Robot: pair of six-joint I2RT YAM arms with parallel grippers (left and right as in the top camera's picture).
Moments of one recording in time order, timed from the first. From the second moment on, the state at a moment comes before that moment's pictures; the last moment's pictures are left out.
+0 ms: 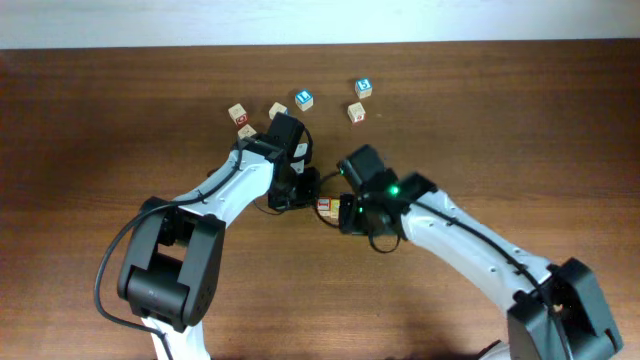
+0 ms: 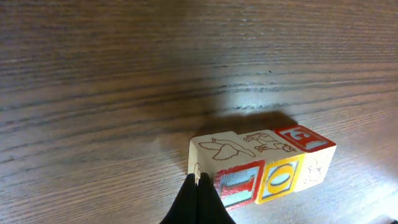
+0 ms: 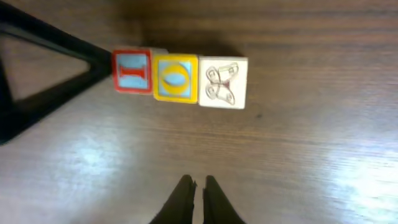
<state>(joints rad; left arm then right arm) -0.39 1.98 1.31 -0.69 0.37 -0.45 0.60 1.66 1.11 -0.71 -0.08 0.68</state>
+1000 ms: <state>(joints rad) -0.39 1.98 1.31 -0.69 0.37 -0.44 0.60 1.77 1.01 -0.47 -0.11 0.82</state>
